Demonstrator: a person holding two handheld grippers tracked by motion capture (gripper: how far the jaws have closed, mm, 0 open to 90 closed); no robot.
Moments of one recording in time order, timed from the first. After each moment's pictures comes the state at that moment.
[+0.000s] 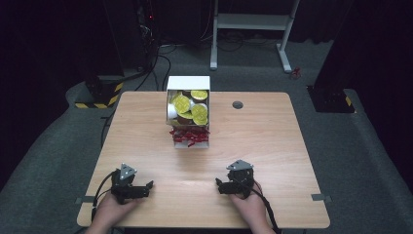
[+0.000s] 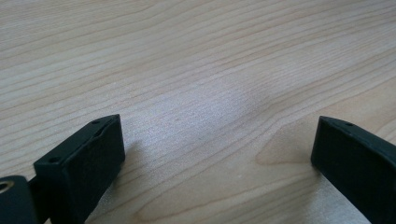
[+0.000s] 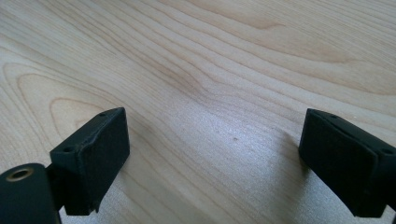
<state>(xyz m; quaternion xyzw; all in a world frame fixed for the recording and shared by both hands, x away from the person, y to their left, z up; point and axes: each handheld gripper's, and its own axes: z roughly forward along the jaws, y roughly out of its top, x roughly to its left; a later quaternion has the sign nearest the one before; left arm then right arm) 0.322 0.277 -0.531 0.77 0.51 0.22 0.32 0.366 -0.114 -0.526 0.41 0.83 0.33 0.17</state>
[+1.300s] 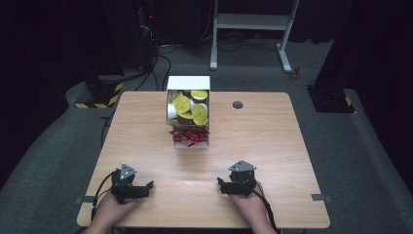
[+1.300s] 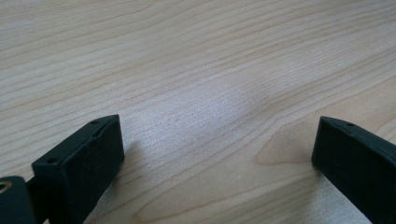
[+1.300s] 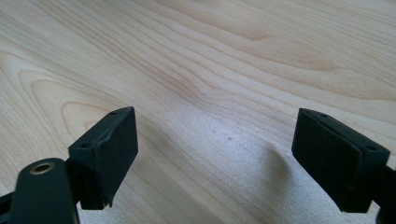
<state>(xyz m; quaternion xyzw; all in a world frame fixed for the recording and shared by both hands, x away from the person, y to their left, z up) 0.322 0.276 -0.531 0.77 0.51 0.22 0.32 0.360 -0.119 -0.519 0.41 0.82 0.35 0.18</state>
